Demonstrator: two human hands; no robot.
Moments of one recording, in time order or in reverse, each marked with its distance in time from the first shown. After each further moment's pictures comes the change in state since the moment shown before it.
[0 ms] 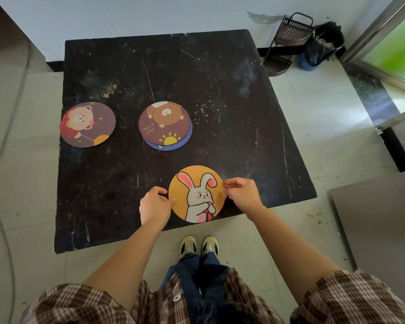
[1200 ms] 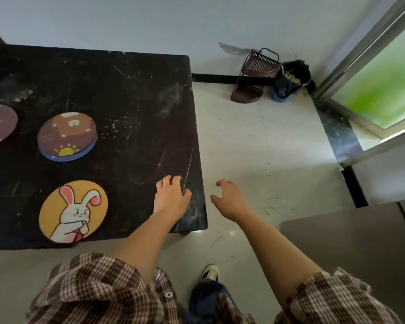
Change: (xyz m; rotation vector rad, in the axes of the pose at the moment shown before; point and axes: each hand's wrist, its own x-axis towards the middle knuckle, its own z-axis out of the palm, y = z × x) left_hand -0.092 0.251 0.226 0.261 -0.081 0.278; right_hand 0.097 0.050 -0.271 -0.683 -0.107 -0.283
